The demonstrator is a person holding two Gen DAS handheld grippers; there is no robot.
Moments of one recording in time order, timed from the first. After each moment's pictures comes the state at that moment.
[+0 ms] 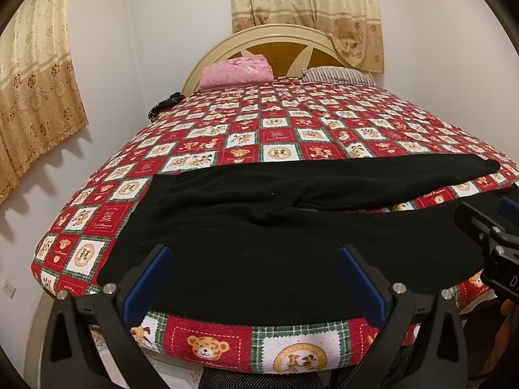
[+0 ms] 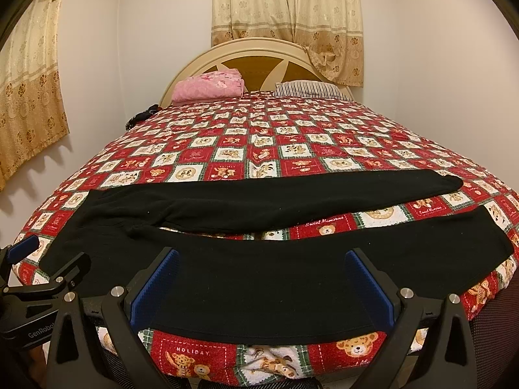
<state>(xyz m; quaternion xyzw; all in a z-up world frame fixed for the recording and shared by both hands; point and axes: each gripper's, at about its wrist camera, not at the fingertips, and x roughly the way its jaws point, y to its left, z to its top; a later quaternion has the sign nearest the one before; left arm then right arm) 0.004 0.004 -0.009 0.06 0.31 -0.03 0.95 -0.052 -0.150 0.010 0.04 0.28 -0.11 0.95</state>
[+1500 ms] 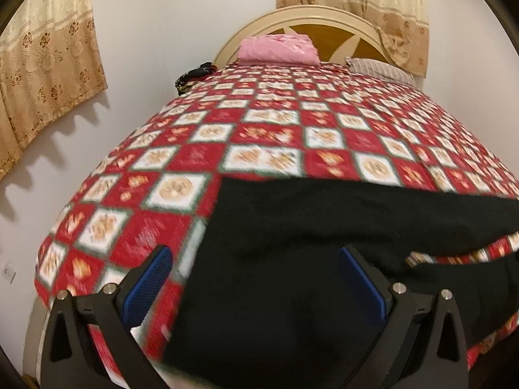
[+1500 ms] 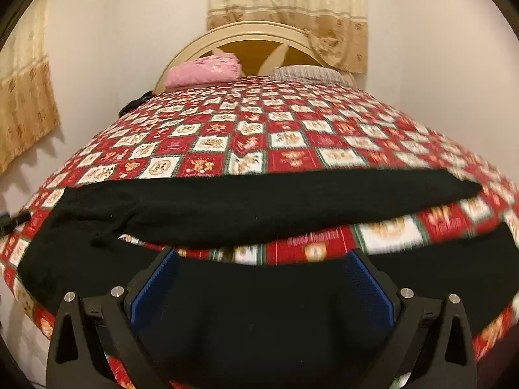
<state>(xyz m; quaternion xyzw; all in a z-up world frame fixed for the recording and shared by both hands) 0.136 0.146 -0.008 0.02 0.37 0.02 0.93 0.015 -0.206 -0.007 0.03 0.32 -0.10 0.94</state>
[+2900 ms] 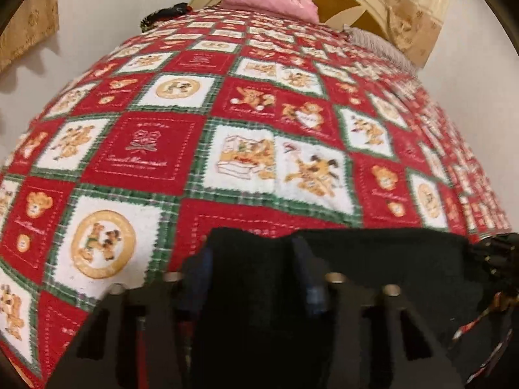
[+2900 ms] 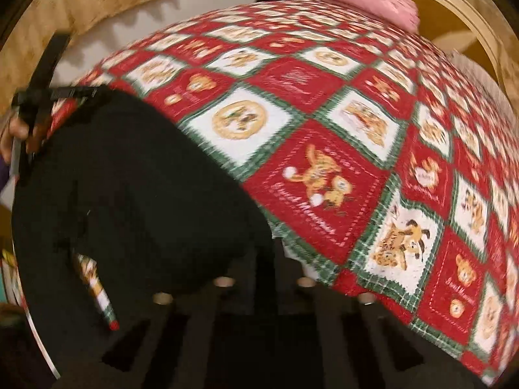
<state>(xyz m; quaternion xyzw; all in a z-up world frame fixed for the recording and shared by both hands) 0.295 0.187 -0.083 -0.08 0.48 -0.10 0.87 0.241 -0.152 -0.064 -0.16 0.49 0.21 0.83</state>
